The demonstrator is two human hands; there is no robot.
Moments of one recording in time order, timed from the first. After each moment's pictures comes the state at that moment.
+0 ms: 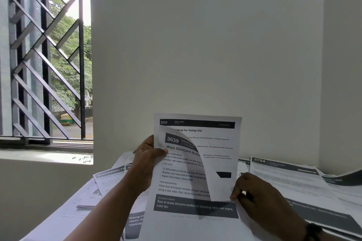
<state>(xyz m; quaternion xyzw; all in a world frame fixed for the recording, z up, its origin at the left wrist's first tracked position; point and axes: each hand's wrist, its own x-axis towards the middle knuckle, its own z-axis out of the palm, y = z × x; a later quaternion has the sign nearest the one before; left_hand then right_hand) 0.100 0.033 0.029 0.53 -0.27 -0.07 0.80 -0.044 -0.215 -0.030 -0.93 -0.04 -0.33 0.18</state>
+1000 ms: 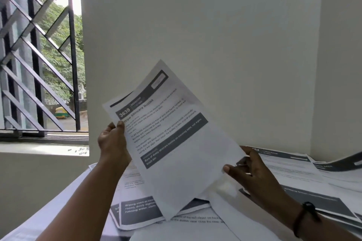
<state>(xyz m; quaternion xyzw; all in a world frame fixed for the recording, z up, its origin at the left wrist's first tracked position) 0.112 0.065 0.044 0.47 -0.06 0.10 0.87 -0.051 -0.203 -0.017 -0.79 0.02 -0.29 0.54</state>
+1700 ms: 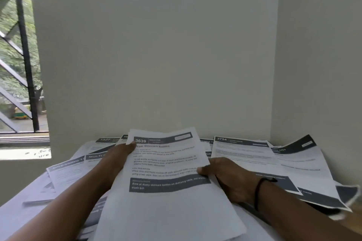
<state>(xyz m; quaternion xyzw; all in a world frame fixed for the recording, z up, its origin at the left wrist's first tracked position) 0.094 0.009 0.015 0.67 -0.06 -0.18 0.71 -0.045 -0.228 -0.015 -0.69 0.10 -0.04 0.71</state>
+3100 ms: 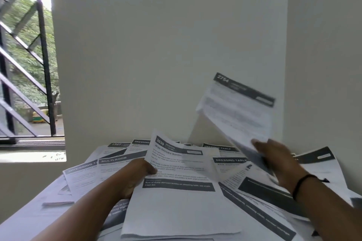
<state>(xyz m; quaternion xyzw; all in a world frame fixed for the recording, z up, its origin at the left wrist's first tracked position) 0.107 -0.001 -0.009 0.71 -0.11 -0.26 0.64 -0.069 -0.288 0.021 -0.65 0.24 -0.35 0.63</state>
